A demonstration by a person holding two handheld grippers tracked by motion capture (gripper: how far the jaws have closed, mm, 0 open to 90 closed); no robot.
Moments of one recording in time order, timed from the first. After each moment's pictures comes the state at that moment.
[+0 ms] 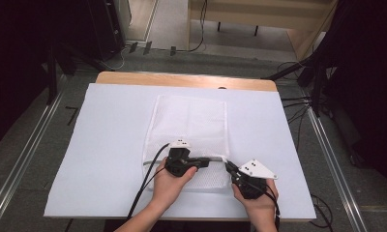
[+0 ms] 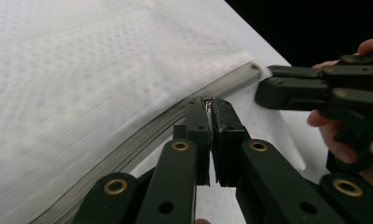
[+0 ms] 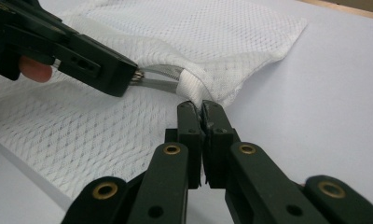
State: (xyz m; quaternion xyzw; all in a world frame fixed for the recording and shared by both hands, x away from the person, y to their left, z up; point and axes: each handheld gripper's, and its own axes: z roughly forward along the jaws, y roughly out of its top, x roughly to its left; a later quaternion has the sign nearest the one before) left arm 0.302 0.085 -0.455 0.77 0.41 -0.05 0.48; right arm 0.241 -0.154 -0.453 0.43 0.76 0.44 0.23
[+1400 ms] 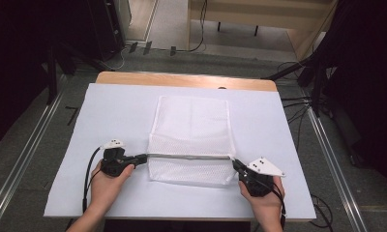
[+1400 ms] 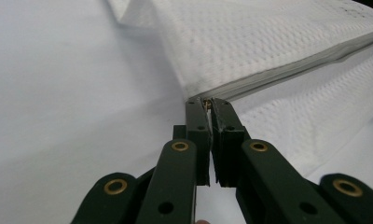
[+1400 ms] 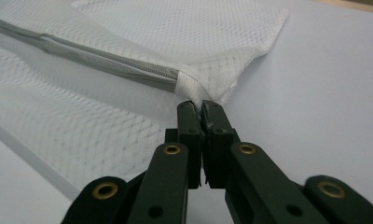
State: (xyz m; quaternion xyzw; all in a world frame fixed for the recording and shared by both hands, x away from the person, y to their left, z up) left arm 0.289 0.254 -0.460 0.75 0.50 0.04 0.44; right arm 0.247 -0.172 -0.454 0.45 0.75 0.43 0.23
